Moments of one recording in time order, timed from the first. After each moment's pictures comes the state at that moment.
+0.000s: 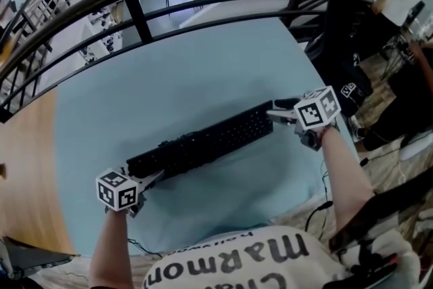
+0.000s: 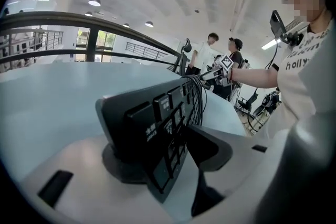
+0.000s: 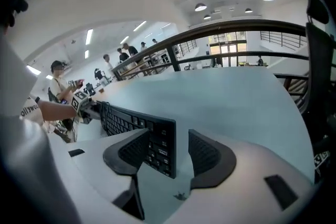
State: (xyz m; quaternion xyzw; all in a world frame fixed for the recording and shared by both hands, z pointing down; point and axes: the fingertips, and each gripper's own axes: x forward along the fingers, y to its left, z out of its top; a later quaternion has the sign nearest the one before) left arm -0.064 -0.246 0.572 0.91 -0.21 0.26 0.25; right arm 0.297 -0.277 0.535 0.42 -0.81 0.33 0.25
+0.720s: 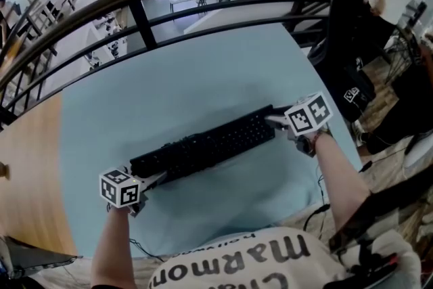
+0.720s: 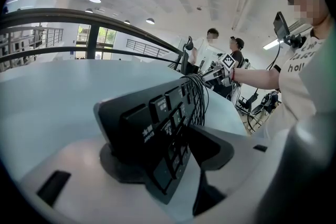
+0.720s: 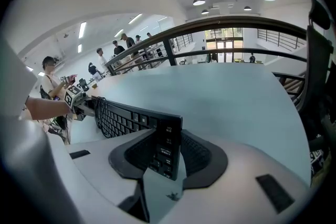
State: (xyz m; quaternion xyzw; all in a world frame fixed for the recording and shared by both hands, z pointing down) left arm -0.064 -0.255 0.578 0.91 -0.21 0.27 0.26; right arm 0.289 -0.281 0.551 0.44 -0.78 0.34 0.28
